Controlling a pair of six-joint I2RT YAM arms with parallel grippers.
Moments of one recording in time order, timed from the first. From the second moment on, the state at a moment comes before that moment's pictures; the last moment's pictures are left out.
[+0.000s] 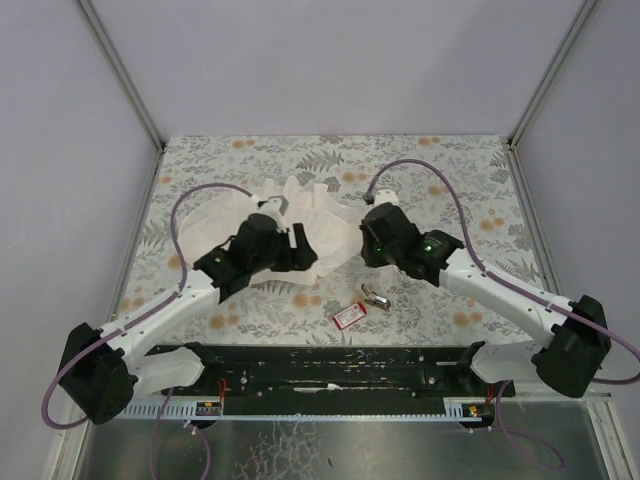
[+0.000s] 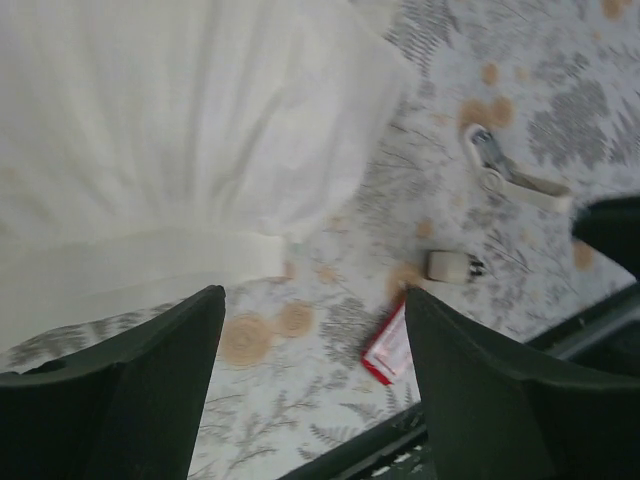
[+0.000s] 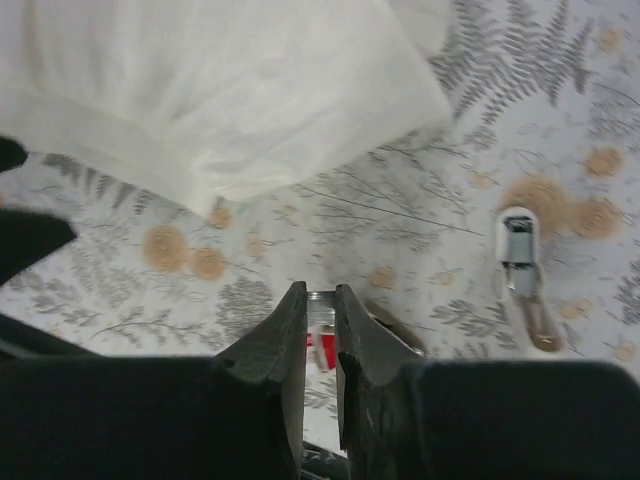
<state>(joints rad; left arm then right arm) -0.59 1.10 0.79 -0.32 0.01 -0.58 0.87 1.33 1.10 -0.56 0.26 0.49</state>
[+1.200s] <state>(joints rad) -0.94 1.67 0.96 -0.02 0.11 -0.71 0.52 1.13 0.82 -0.56 0.03 0.43</state>
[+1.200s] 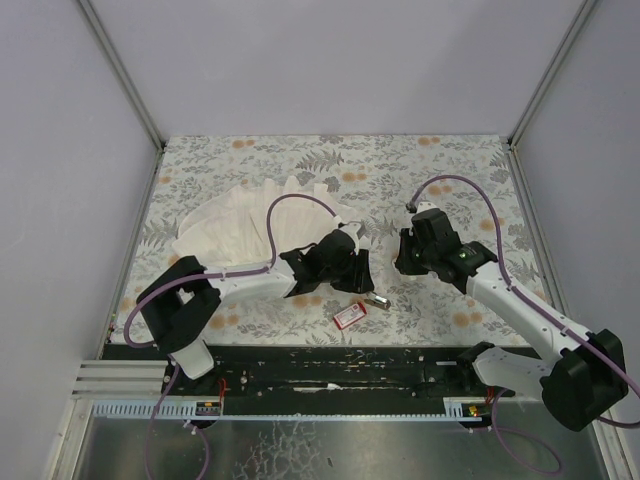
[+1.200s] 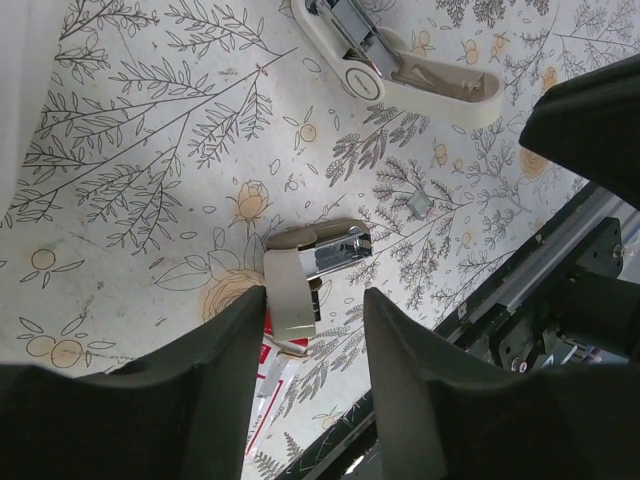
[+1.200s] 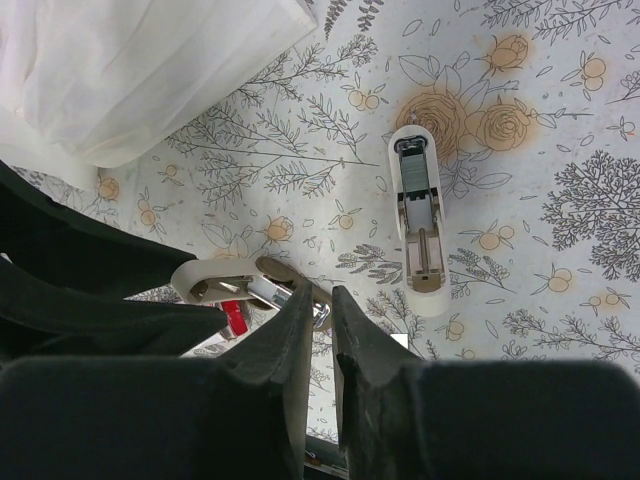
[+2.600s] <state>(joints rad) -0.75 1.78 1.24 -0.46 0.41 -0.14 0.66 1.19 0.71 -0.70 0.16 0.55</state>
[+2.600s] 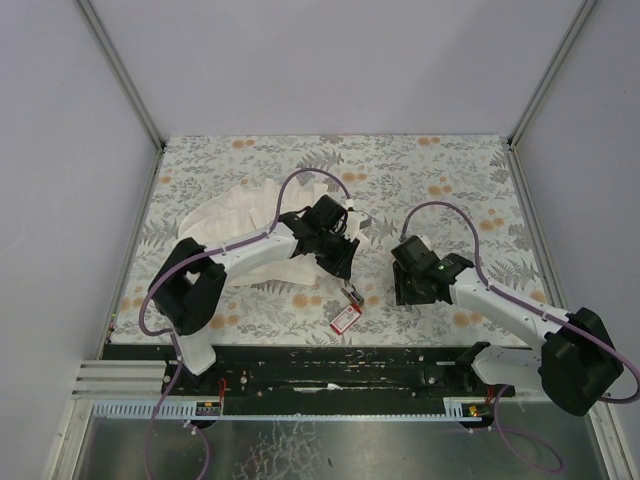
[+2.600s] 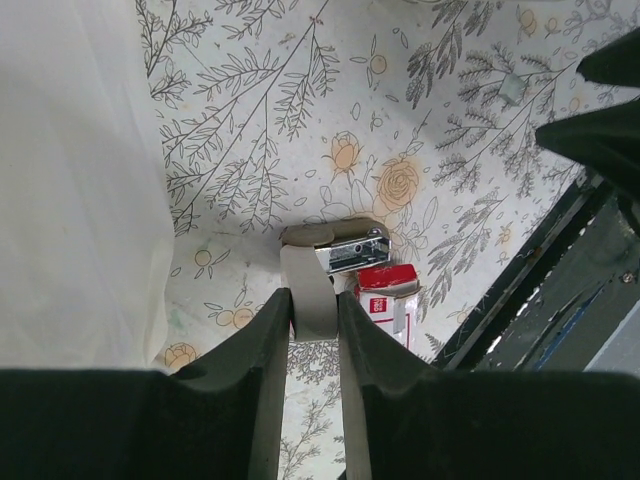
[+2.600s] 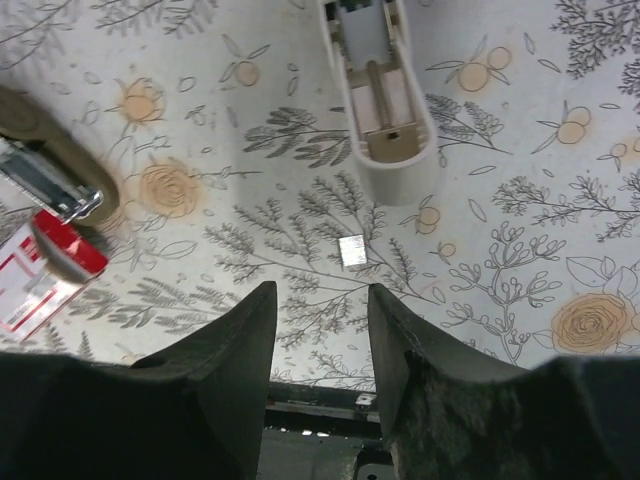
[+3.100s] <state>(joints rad) -0.74 1.80 1.25 -0.48 0.38 -0.11 0.66 1.26 0.66 -0.65 0.20 0.55</state>
